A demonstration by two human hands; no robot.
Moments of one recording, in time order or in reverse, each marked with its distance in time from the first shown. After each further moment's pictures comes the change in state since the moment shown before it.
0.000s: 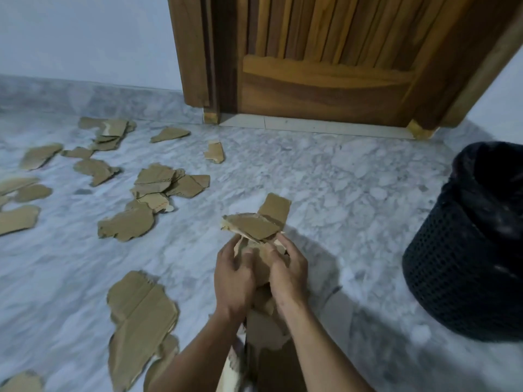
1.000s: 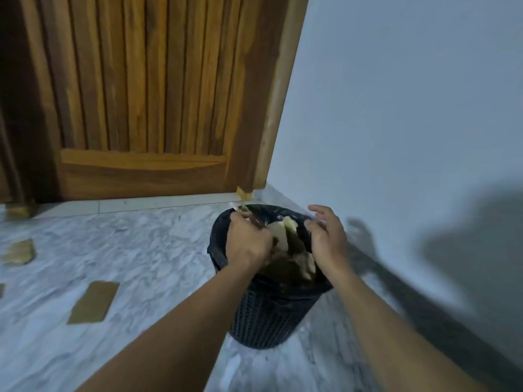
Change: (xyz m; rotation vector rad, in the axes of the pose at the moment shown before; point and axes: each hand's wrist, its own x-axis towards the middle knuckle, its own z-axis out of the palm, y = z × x) left_hand -0.154 0.282 0.251 0.031 -0.522 0.300; right_hand -0.007 -0.197 -0.425 -0.299 0.540 -0.420
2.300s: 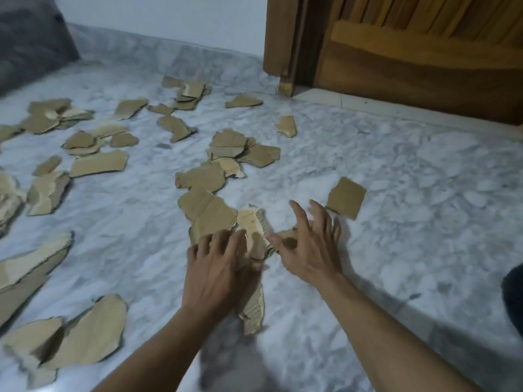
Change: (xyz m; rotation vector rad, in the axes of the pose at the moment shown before) left_hand -0.173 -0.350 -0.374 1.151 0.410 -0.147; right_hand -0.293 0.007 0.429 -0.470 -0.862 -0.591
